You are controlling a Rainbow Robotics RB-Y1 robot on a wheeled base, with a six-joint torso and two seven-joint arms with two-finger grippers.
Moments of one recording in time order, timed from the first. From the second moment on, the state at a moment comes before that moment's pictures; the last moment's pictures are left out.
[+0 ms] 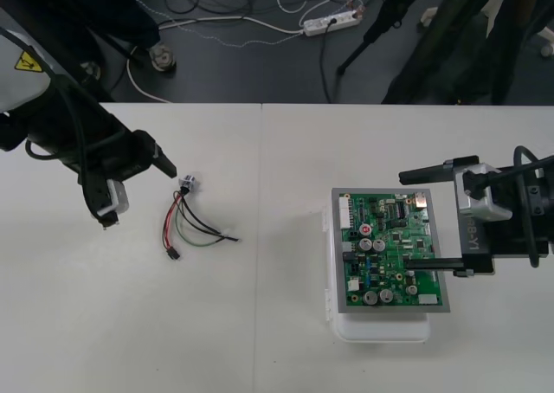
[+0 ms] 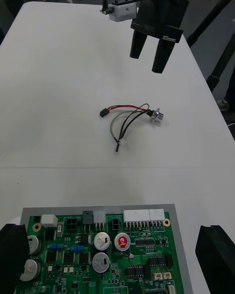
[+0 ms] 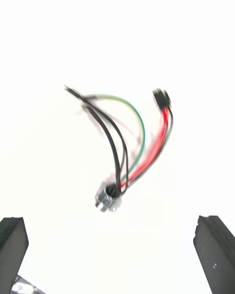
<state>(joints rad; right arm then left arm) -0.05 -0.71 -0.17 -2.23 1.50 -1.40 -0.41 -1.03 1.15 -1.02 -1.50 -1.46 -1.18 -0.80</state>
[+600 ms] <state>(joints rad) -0.04 -0.49 -0.01 -2.17 1.58 -1.35 -0.41 -1.22 1.01 -1.37 -1.43 -1.69 -0.94 -0.84</state>
